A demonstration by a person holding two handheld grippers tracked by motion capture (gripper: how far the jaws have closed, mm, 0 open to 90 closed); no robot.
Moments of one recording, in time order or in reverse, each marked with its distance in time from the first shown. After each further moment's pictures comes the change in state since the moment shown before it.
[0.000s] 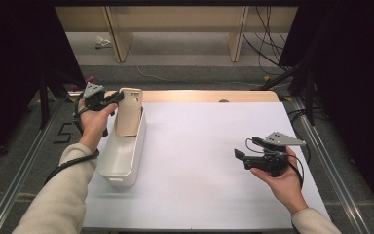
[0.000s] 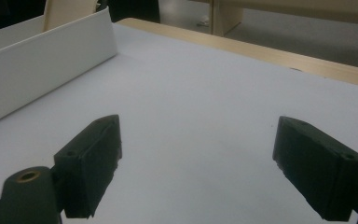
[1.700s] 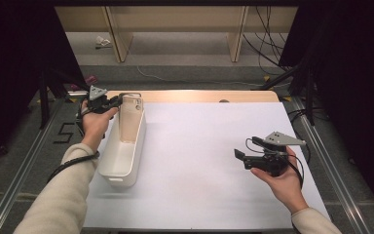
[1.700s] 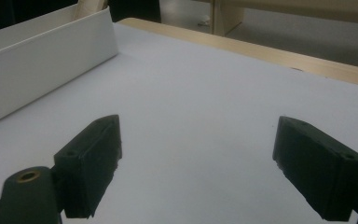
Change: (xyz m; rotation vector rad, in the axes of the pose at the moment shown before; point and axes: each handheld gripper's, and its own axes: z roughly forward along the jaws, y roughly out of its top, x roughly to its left) left arm 0.006 -0.012 0.009 0.090 0.081 0.094; right arm -0.001 0.000 0.000 0.002 0.005 -0.001
